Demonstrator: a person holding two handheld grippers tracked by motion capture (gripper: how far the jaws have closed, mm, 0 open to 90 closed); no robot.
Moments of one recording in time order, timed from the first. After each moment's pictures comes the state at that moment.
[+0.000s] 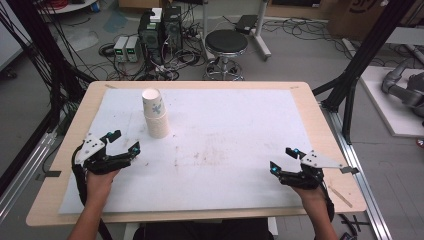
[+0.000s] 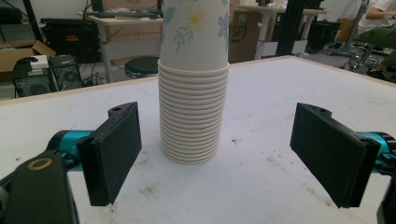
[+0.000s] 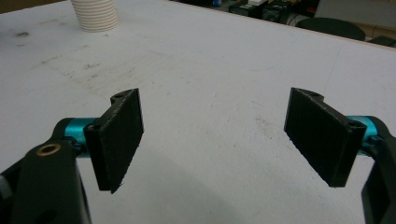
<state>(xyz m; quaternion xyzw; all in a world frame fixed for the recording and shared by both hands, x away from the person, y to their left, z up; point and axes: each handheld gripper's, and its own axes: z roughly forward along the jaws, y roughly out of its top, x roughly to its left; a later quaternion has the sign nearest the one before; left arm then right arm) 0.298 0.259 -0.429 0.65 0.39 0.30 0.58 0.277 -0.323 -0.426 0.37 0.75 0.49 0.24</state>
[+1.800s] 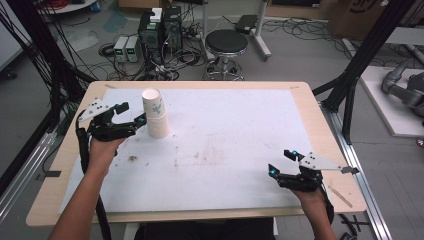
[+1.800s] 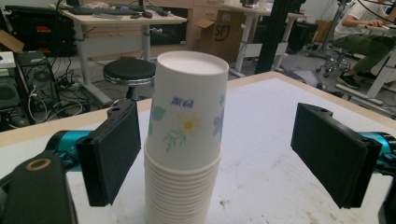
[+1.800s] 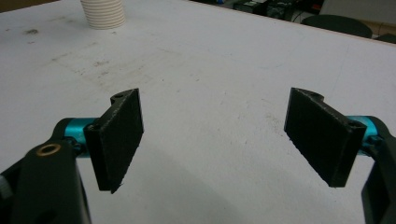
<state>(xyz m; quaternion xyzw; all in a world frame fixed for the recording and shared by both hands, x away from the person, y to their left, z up) 0.358 0.243 -0.354 0.66 0.38 0.25 0.59 0.270 -0.317 -0.424 0.37 0.76 0.49 0.24</state>
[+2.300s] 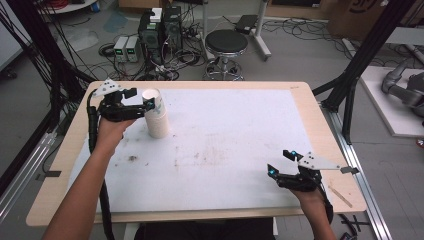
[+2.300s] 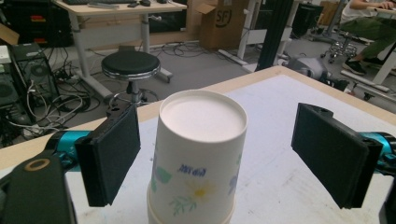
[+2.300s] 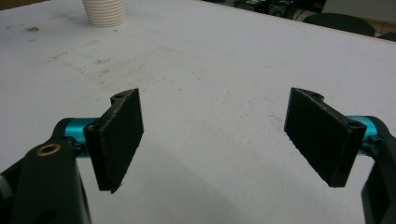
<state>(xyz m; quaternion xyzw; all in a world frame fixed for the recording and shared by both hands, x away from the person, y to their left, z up) 0.403 0.223 -0.332 0.69 0.39 0.24 0.56 0.271 -0.316 -0.425 0.36 0.76 0.49 0.24</state>
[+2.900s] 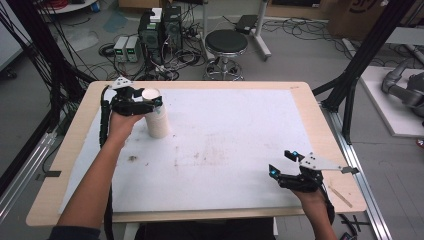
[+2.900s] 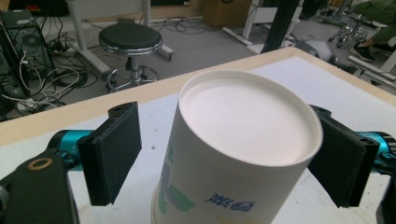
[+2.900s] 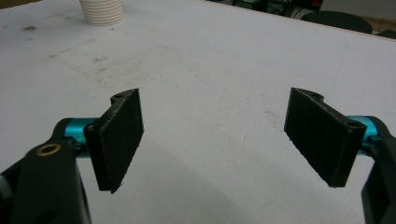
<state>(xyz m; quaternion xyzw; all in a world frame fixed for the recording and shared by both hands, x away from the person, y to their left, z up) 0.437 0.213 -0.353 0.71 0.42 0.21 0.53 0.270 -0.320 -0.426 0.37 0.76 0.48 0.24</state>
